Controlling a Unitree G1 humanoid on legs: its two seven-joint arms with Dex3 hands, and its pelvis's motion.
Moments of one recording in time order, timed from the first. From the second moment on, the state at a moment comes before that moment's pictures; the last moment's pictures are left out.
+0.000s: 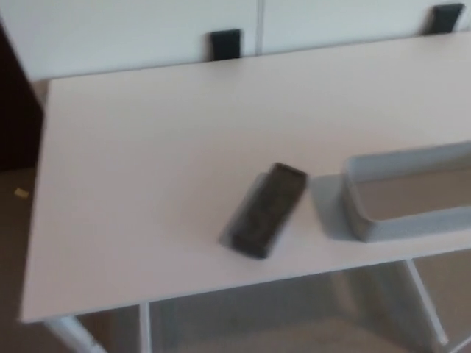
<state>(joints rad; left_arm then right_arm) 0.39 0.41 -0.12 0.78 0.31 -0.50 0.25 0.39 -0.37 0.16 0.21 -0.19 0.04 0.18</state>
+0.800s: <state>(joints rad) 0.37 0.26 0.01 0.81 0.09 -0.50 -0.03 0.40 -0.38 0.14 0.23 -0.15 0.02 0.20</state>
